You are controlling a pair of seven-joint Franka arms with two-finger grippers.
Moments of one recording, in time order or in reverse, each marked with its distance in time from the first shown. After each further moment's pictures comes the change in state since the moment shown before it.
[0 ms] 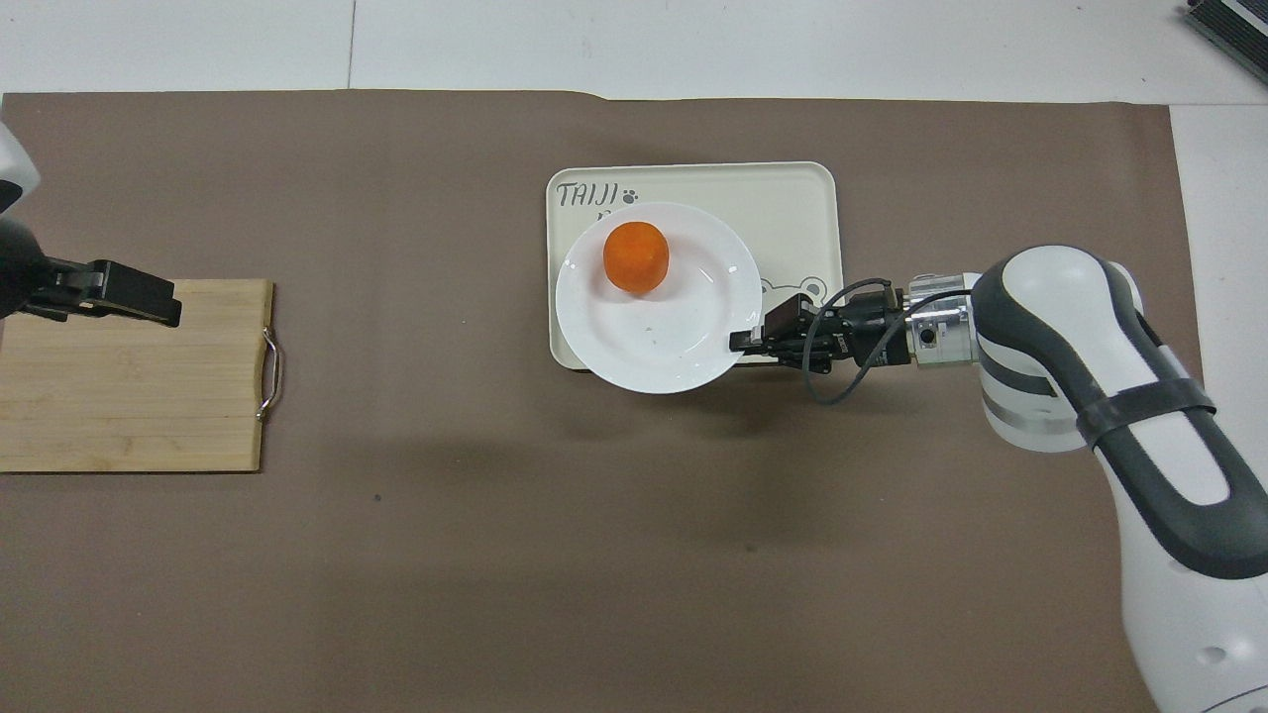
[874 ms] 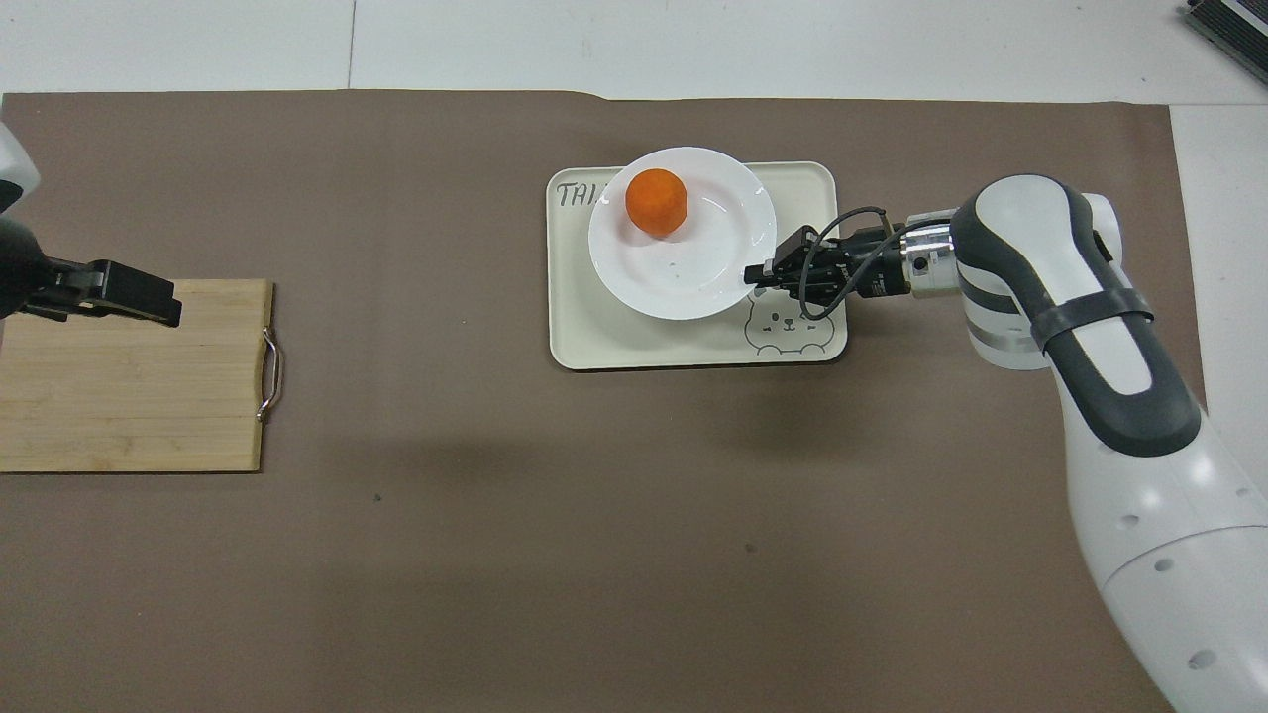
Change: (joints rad) left arm 0.000 0.000 0.000 0.000 0.000 0.000 0.000; right arm -0.047 0.222 -0.002 0.207 -0.038 0.017 -0.012
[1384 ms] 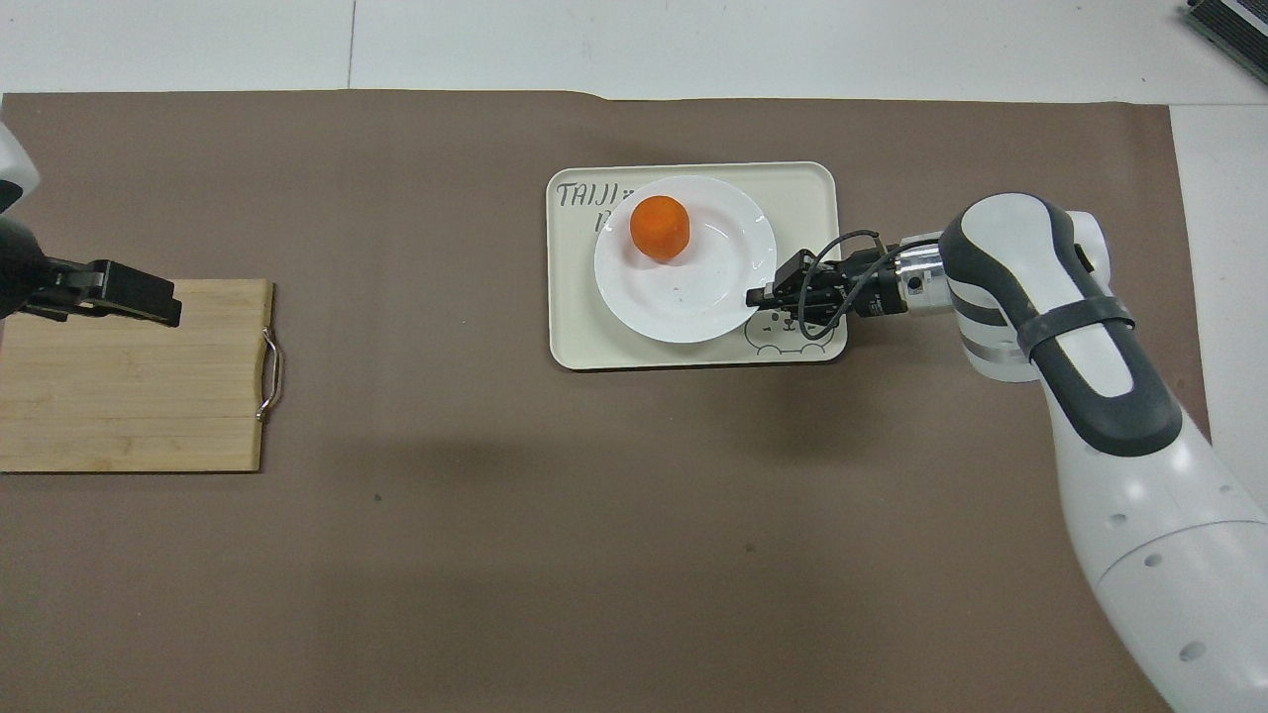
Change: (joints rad) left arm 0.000 0.000 0.000 0.000 0.000 0.000 0.000; right arm 0.000 -0.003 -0.001 -0.042 -0.028 0.009 -0.007
